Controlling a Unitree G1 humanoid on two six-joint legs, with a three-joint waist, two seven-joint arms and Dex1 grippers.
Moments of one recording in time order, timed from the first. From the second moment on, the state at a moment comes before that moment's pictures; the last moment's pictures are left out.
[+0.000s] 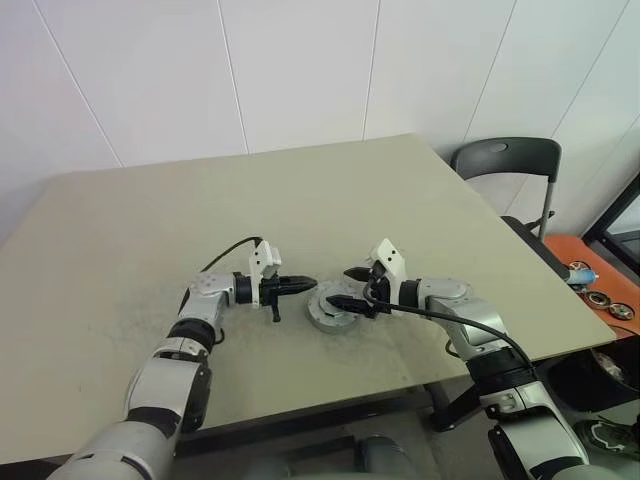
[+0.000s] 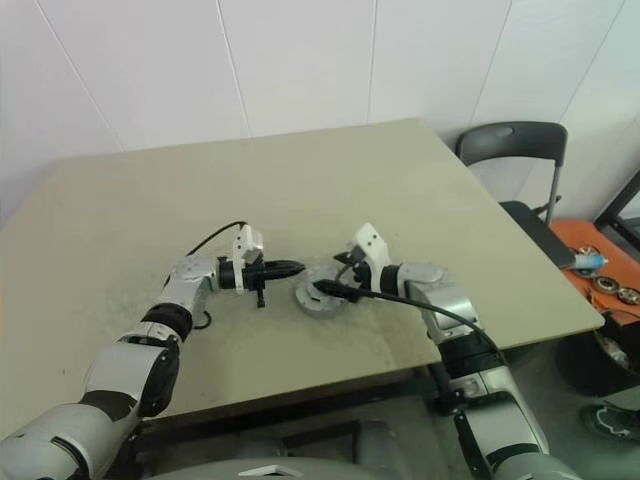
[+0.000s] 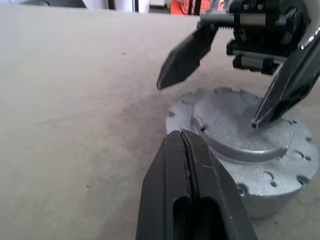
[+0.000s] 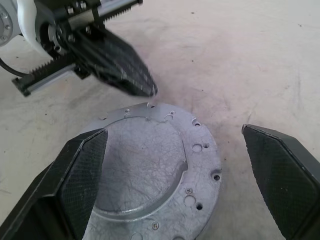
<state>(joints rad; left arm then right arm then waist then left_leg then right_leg) -0.76 0.25 -0.02 1.16 -0.11 -0.34 -1.32 -0.47 -0.37 0.18 0.21 0.24 0.51 0.91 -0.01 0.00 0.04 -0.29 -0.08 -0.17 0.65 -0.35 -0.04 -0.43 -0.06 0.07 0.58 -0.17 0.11</state>
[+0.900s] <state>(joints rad) -0.65 0.23 -0.04 0.91 -0.12 -0.24 -1.37 -0.47 -0.37 0.18 0.21 0.24 0.51 0.90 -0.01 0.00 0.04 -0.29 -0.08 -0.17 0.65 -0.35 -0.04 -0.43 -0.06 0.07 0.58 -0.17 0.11</state>
